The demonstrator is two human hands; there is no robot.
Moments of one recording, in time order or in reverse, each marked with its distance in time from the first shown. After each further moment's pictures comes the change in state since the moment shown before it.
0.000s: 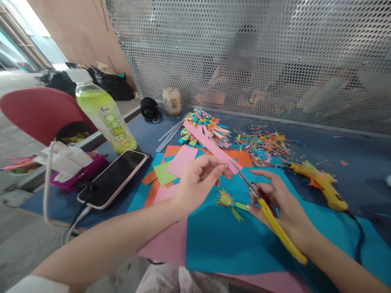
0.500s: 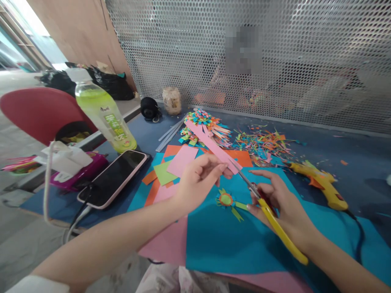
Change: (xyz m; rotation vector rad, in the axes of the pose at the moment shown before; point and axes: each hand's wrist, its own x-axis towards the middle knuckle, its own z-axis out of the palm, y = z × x) left_hand 0.001 0.001 0.000 0.011 0.003 -0.016; right_hand -0.002 -0.003 -0.001 -0.015 -0.024 0.034
